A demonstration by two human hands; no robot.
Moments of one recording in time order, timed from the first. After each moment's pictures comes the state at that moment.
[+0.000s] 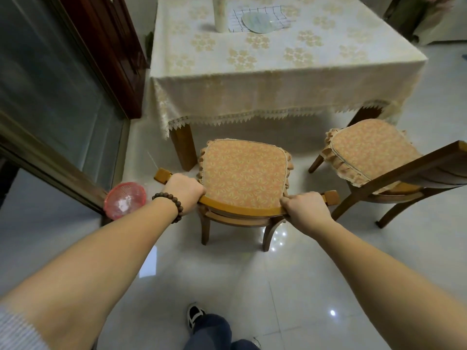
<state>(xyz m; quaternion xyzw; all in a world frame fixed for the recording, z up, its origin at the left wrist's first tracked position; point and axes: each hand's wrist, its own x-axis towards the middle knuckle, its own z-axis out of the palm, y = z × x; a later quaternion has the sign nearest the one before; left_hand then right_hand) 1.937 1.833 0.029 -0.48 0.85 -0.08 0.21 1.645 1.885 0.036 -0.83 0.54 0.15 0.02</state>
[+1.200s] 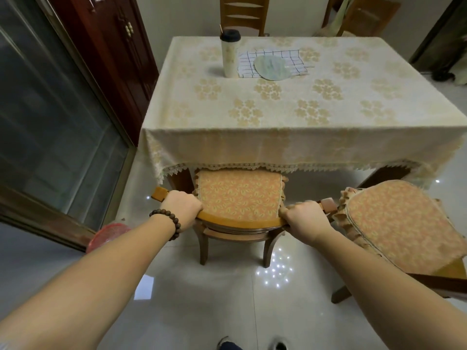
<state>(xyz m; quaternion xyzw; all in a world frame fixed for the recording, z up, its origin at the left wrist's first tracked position) 1.880 1.601 0.048 -0.54 0.81 -0.06 0.23 1.577 1.599 0.036 -0.88 0.45 0.11 -0.02</state>
